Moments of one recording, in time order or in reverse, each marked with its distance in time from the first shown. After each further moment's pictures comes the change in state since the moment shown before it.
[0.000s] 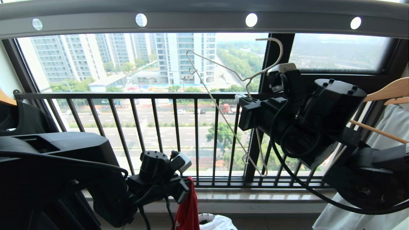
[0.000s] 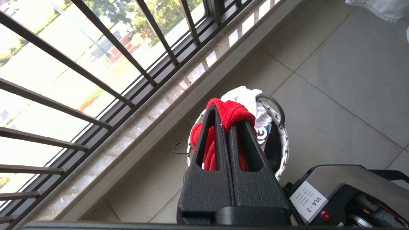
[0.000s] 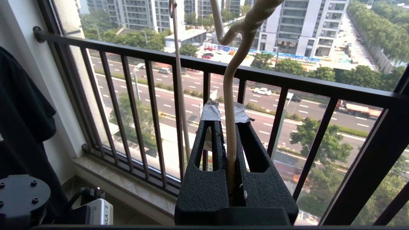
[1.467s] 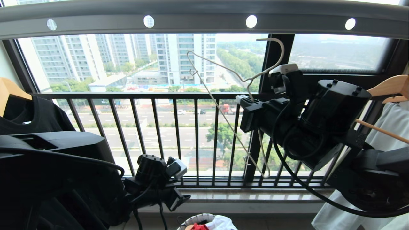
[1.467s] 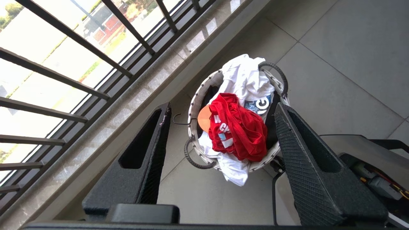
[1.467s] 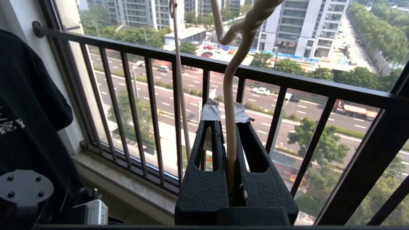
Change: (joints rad) left arm 0.037 -0.006 0.023 0.123 0.000 0.045; right arm 0.001 -0.012 0.020 0.001 0.002 -0.016
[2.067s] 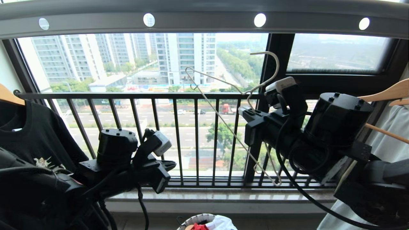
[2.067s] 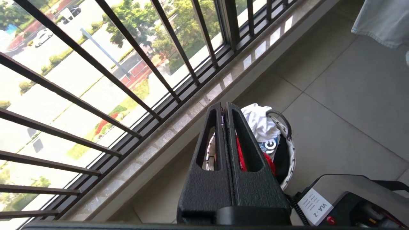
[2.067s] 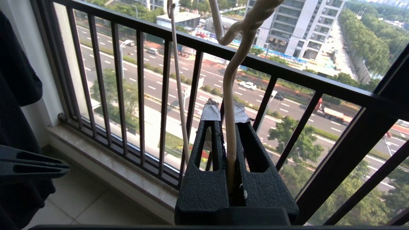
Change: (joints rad) left arm 0.009 -0.427 0.042 0.161 0.000 -0.007; right arm 0.006 -0.032 0.099 -0.018 0.001 -0.116
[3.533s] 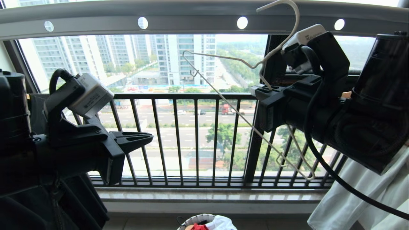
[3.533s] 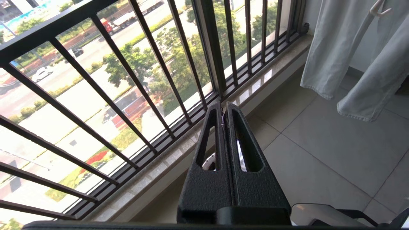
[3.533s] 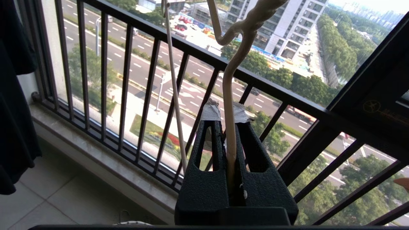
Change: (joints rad) left arm -0.048 -0.510 -0.186 0.505 -0.009 -0.106; right arm 0.114 -0.192 -0.220 0.469 -0.166 -0.118
